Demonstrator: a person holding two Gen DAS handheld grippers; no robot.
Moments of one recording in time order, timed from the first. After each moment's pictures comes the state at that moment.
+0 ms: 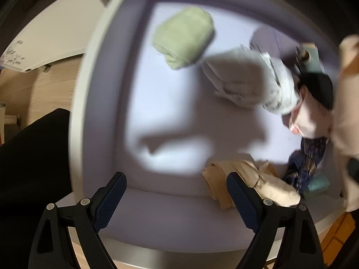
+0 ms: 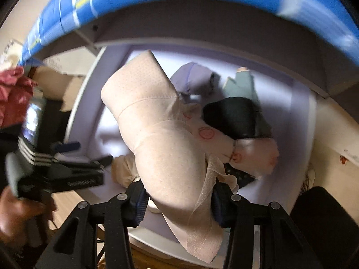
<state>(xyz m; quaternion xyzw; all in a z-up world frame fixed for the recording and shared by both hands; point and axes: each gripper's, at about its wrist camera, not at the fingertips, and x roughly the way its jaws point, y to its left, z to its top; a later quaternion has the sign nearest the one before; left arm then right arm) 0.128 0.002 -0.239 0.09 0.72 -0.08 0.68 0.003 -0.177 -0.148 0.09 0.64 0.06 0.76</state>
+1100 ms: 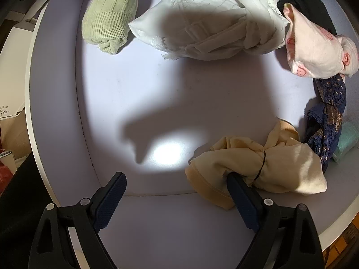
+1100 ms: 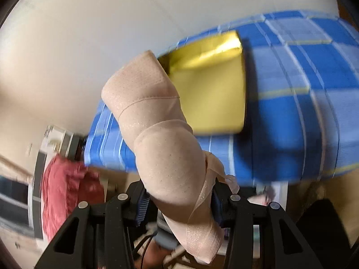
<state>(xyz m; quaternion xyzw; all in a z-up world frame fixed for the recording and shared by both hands) 0.100 -0.072 -0.282 0.24 0.73 -0.12 0.63 0.028 -0.271 0.111 0.31 0.46 0.05 0.83</state>
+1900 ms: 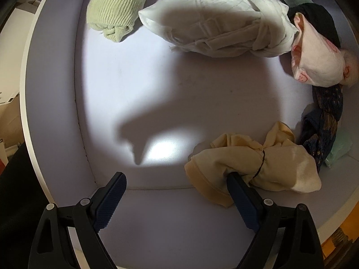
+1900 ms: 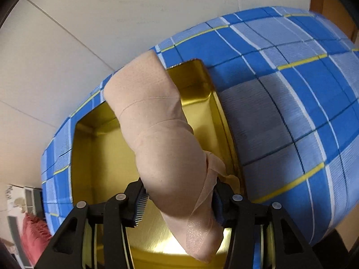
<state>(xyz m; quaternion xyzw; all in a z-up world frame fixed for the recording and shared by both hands) 0.108 -0.044 -0.296 0.20 0.75 -0.12 0.61 0.223 -0.324 0.059 0.32 0.48 -0.16 0.80</state>
